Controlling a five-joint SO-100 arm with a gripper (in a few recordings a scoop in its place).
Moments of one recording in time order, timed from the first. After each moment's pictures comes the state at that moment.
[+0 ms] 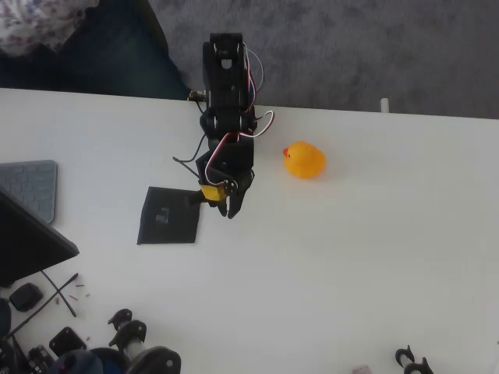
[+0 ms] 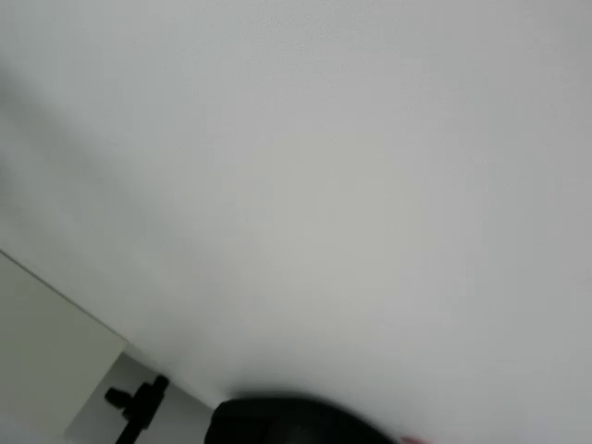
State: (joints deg) arm -0.2 132.8 124.3 58.7 -48.5
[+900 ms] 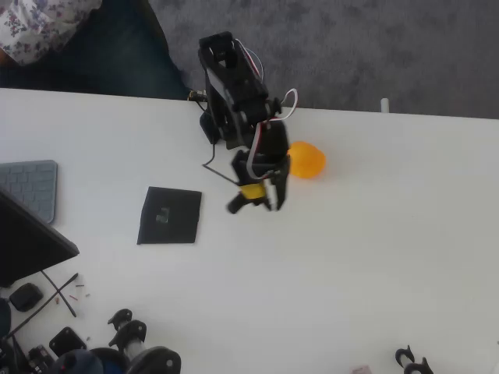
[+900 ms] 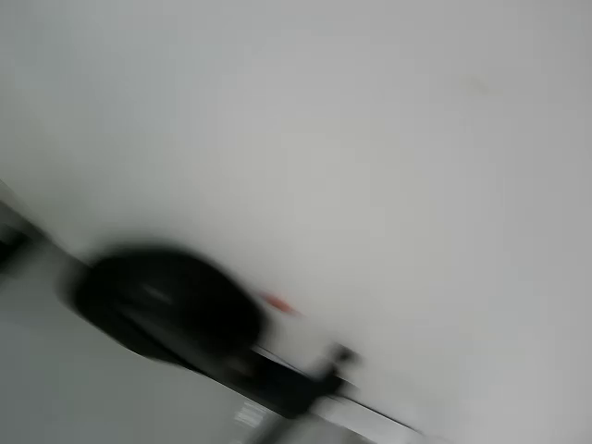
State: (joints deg) arm -22.9 132.8 119.9 58.7 -48.2
